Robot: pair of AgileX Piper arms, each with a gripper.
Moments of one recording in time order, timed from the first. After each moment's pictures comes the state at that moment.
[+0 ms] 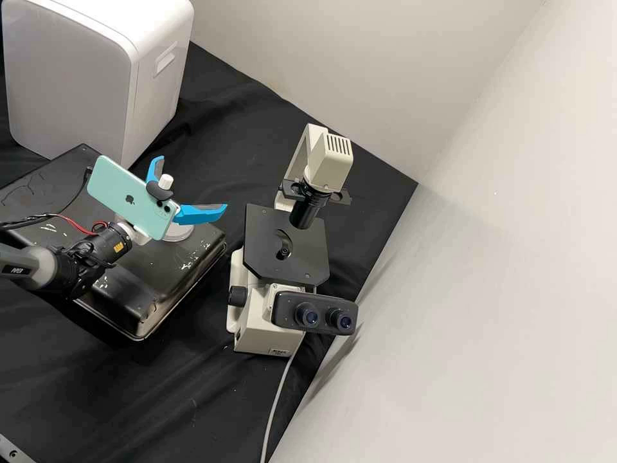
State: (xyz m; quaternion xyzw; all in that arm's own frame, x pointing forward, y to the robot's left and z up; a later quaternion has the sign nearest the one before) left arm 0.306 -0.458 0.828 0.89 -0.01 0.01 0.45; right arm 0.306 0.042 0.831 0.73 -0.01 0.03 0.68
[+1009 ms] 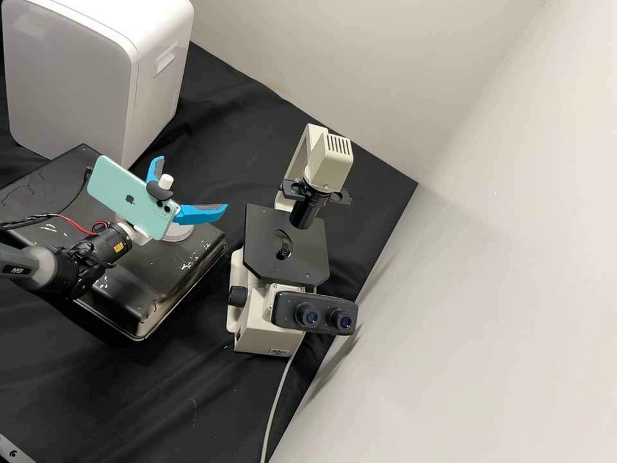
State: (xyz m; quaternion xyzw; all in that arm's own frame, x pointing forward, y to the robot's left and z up) left arm 0.251 -0.460 0.777 0.89 -0.02 -0.06 0.45; right arm 0.306 0.042 0.831 0.73 -0.01 0.03 0.68
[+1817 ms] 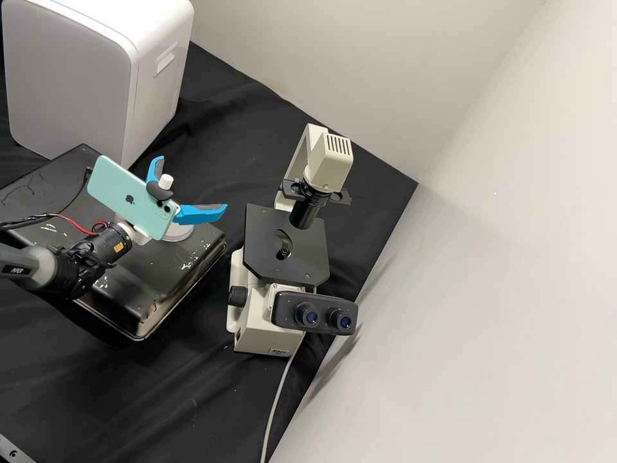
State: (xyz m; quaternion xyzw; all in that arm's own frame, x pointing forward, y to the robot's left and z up) left arm 0.173 -0.502 0.747 0.86 -0.09 -0.20 0.45; right arm 0.306 0.042 0.831 0.73 -0.01 0.03 0.68
